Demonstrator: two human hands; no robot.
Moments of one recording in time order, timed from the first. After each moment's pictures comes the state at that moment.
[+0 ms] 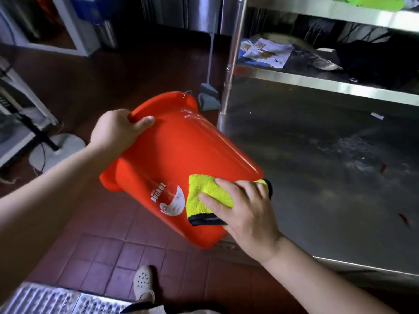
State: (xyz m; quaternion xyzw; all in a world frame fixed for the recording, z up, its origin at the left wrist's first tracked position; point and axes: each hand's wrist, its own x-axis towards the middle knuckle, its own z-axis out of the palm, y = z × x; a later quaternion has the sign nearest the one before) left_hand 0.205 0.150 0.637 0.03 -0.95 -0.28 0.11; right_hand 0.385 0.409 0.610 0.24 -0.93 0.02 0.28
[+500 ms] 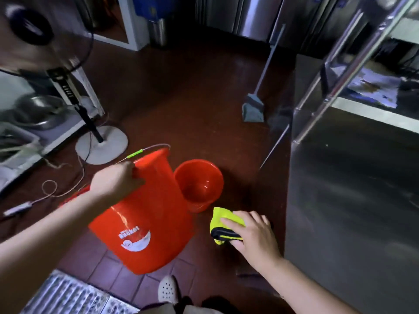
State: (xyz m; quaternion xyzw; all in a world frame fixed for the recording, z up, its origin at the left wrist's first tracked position) left_hand 0.149 -0.115 0.531 0.07 -1.00 -0.06 -0.03; right_hand 0.242 0.225 0.509 0.19 -0.98 0.09 -0.02
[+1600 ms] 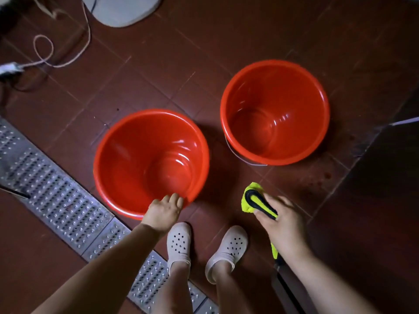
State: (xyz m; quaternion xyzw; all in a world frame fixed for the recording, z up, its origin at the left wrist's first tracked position) left_hand 0.154 -0.111 -0.017 -0.09 -0.98 0.00 -0.20; right_hand 0.059 0.155 0.040 -0.01 -0.93 0.26 -0.26
